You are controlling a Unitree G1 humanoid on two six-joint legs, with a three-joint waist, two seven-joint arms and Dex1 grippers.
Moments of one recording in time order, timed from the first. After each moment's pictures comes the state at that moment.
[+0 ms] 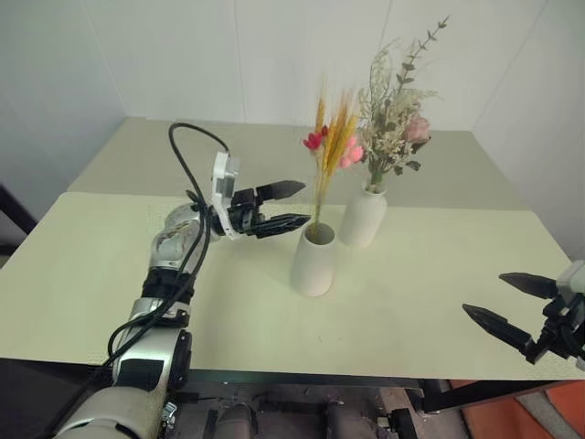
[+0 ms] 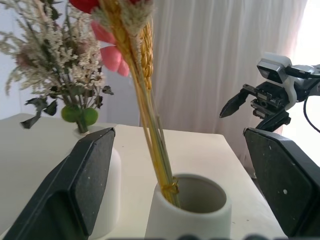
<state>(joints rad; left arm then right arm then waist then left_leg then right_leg) -0.87 0.34 0.11 0.53 -0.55 0.25 -1.43 0.39 -0.85 -0.83 -0.72 0.62 0.72 0.83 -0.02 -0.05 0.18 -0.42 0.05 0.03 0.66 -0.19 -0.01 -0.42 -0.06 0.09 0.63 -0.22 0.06</state>
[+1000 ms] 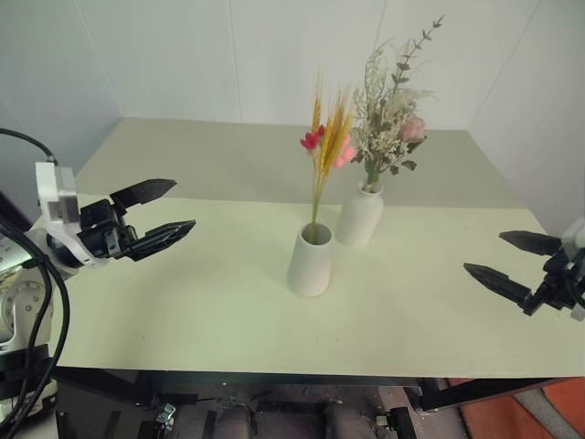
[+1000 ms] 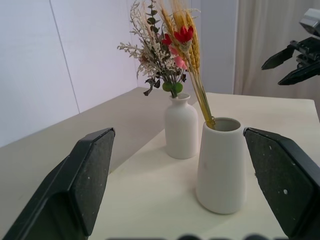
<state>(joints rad) -0.37 0.78 0.43 -0.09 -0.73 0.41 -1.19 0.11 -0.94 -0.69 -0.44 0.58 0.59 0.89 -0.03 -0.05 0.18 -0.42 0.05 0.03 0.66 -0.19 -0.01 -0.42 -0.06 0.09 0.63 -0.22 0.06</state>
